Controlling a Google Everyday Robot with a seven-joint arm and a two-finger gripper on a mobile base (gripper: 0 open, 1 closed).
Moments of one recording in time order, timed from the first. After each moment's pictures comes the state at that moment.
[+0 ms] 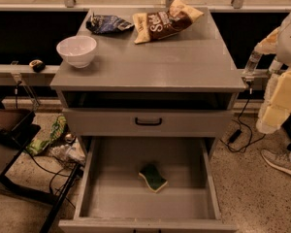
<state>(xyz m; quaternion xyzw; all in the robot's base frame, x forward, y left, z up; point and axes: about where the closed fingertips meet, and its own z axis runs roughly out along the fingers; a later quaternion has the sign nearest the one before) 0.438 -0.217 0.976 -0.60 0.78 -0.03 0.16</state>
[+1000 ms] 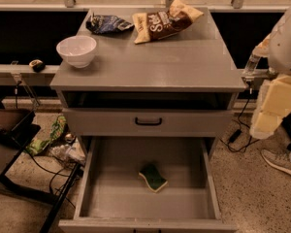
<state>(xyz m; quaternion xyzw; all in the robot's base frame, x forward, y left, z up) 0.433 -0.208 0.972 -0.60 0.79 -0.07 0.14</state>
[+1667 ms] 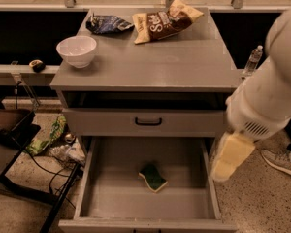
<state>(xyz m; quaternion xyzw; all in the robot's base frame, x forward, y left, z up) 0.414 -0.177 0.864 -0.56 0.81 -0.03 0.14</state>
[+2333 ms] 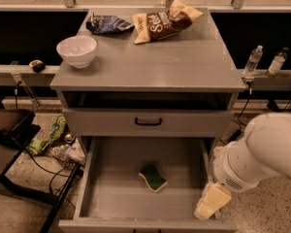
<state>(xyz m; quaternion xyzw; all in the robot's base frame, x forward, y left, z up) 0.386 -0.171 0.715 -0.52 0.84 0.04 0.15</state>
